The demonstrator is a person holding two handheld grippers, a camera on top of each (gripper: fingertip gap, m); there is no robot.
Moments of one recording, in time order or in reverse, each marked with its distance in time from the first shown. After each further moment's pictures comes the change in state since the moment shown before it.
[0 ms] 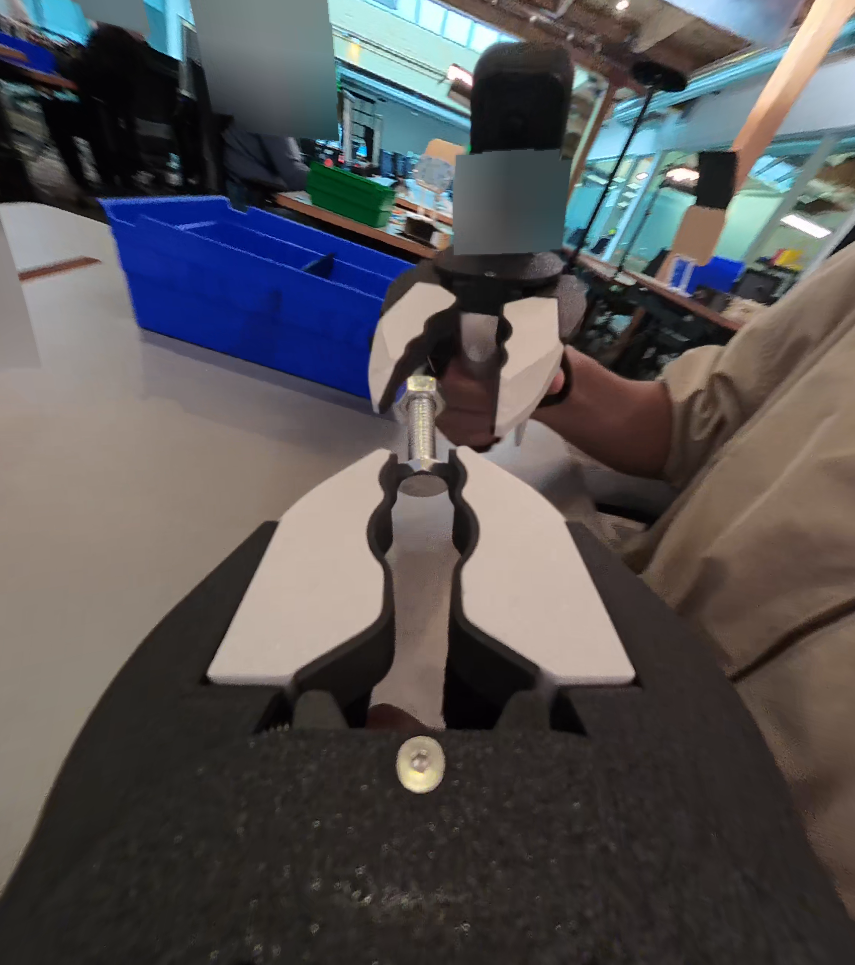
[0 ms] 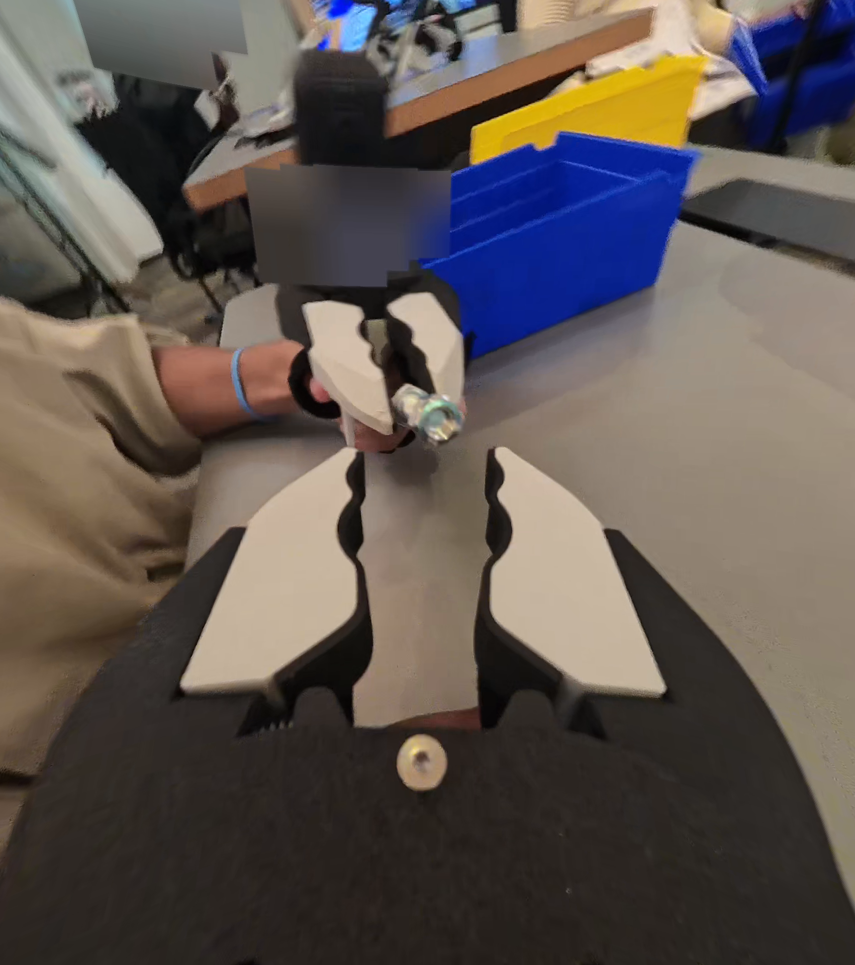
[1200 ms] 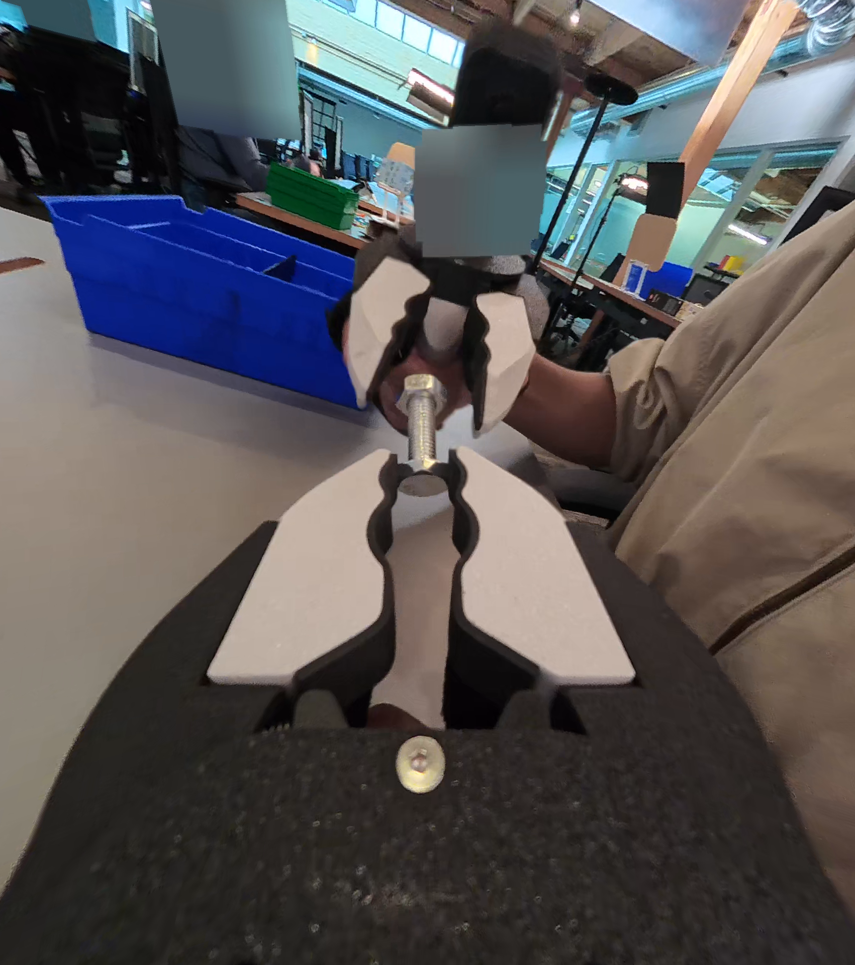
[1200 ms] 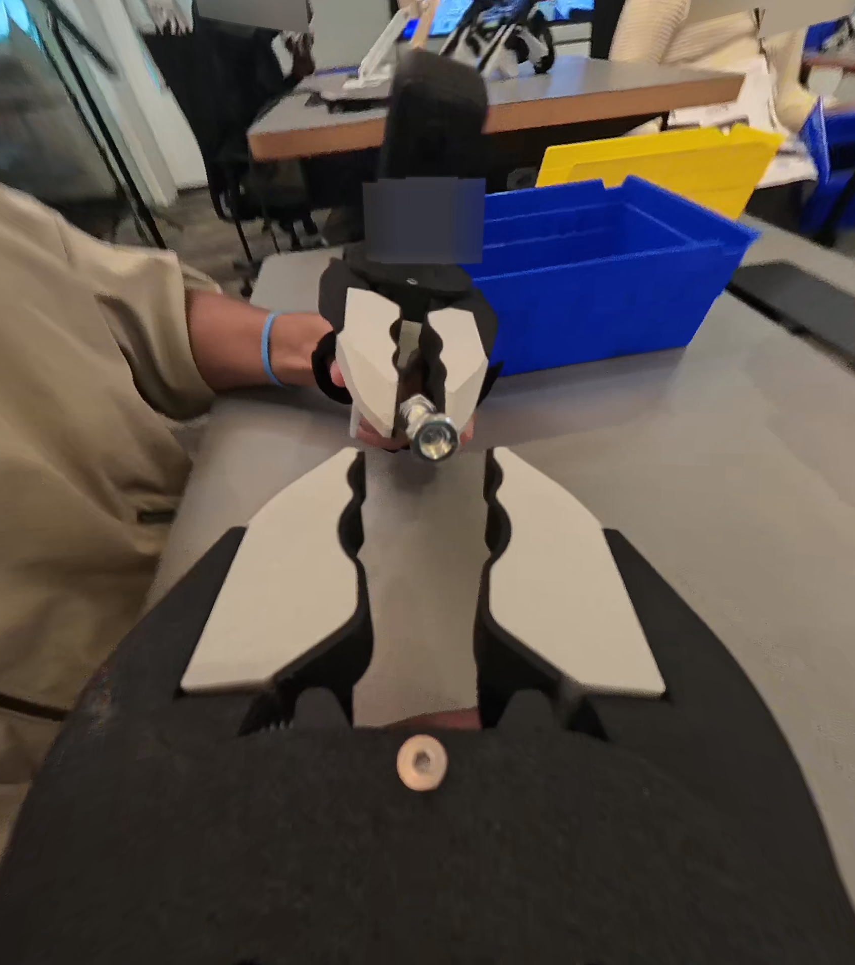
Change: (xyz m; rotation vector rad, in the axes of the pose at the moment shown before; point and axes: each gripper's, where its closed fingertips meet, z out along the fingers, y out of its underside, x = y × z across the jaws) left arm 0.013 -0.002 -0.001 0.007 0.078 -0.018; right arm -0.011 -0.007 0.000 -0.013 -0.099 -0.204
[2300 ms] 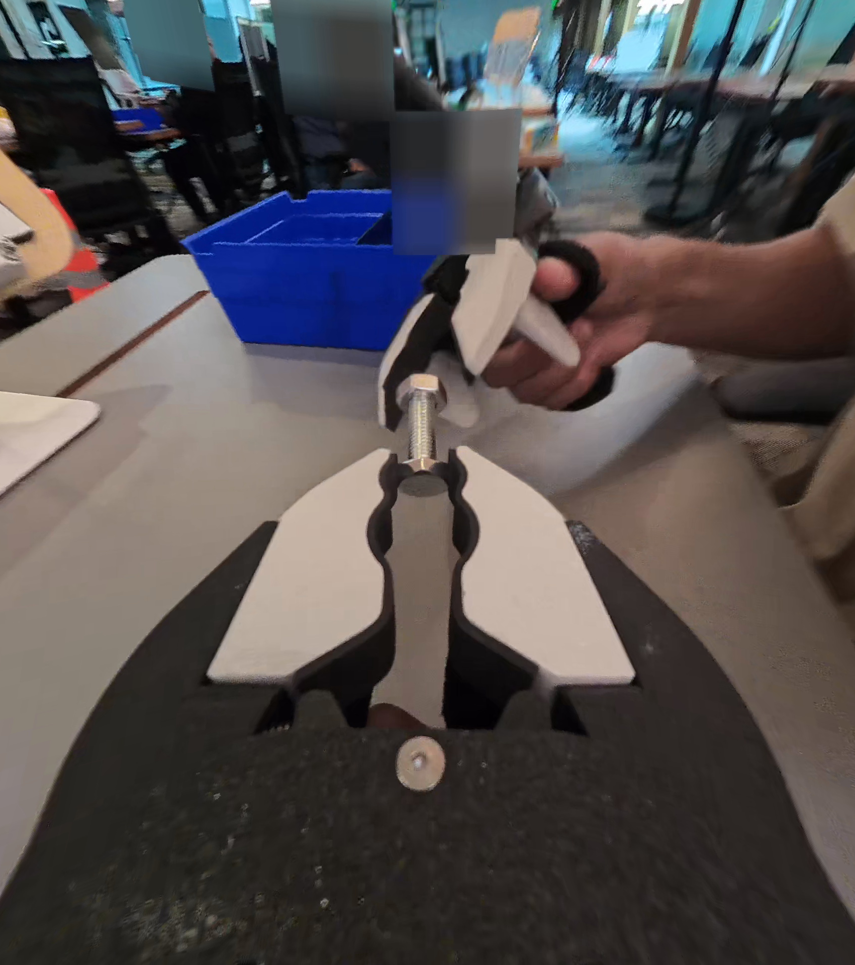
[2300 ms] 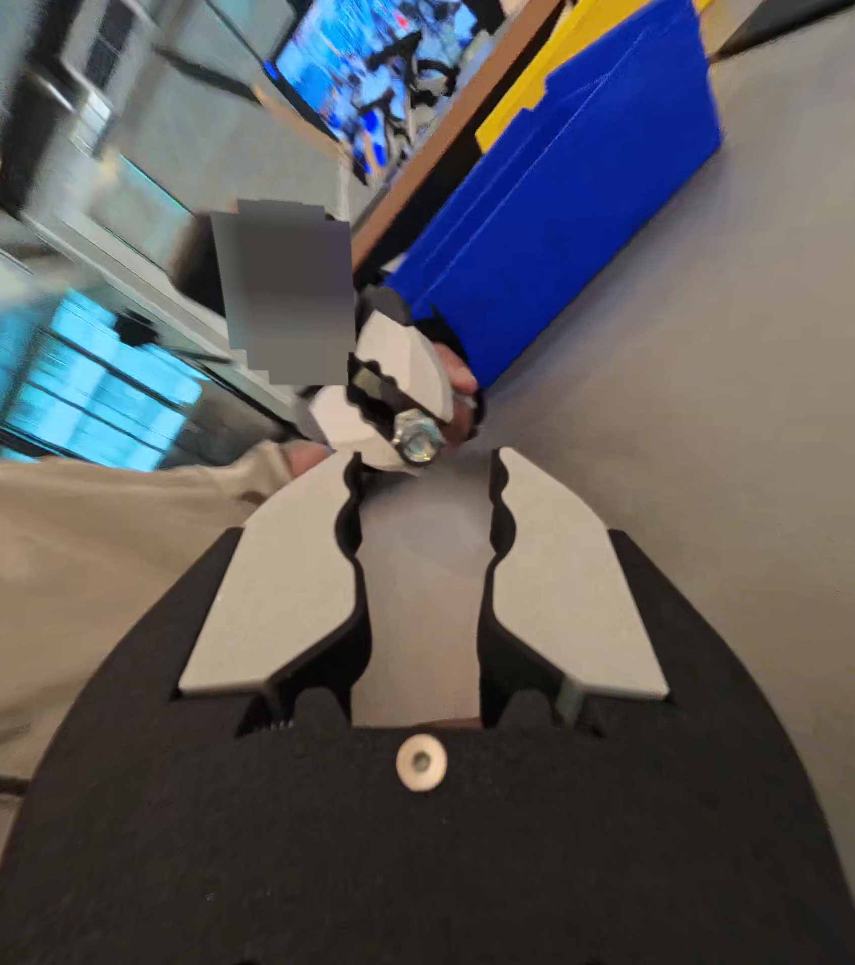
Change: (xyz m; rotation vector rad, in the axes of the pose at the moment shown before) left arm -0.020 0.013 -0.001 -0.149 -0.261 0.338; right arm 0.018 0.016 0.004 0.133 -0.068 0.716
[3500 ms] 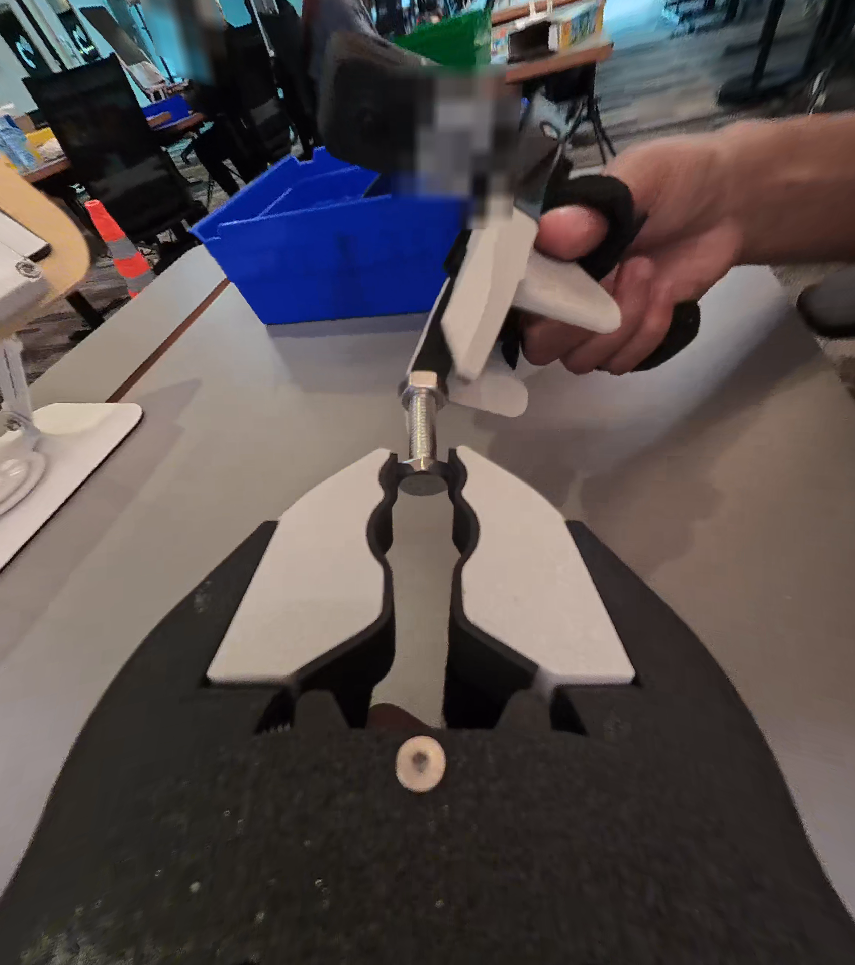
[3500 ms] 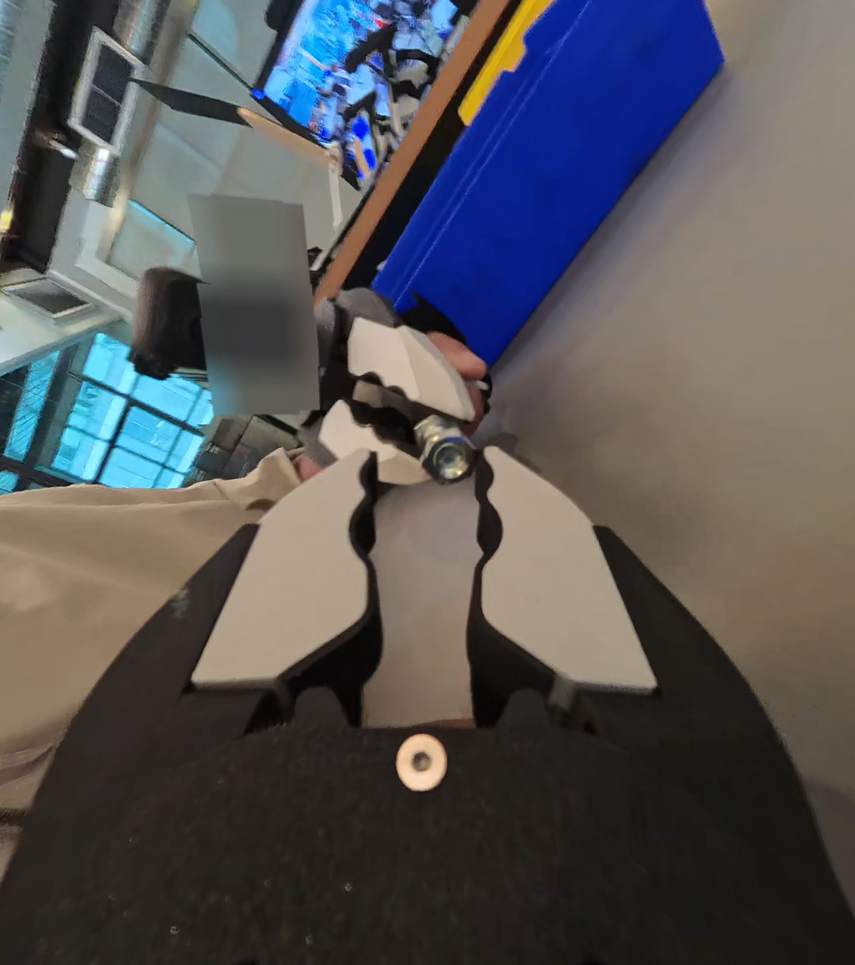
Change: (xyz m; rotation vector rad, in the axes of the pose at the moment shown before) left arm 0.002 0.016 0.011 -0.094 -0.075 0.157; right arm 0.002 0.018 0.006 -0.002 0.012 0.117
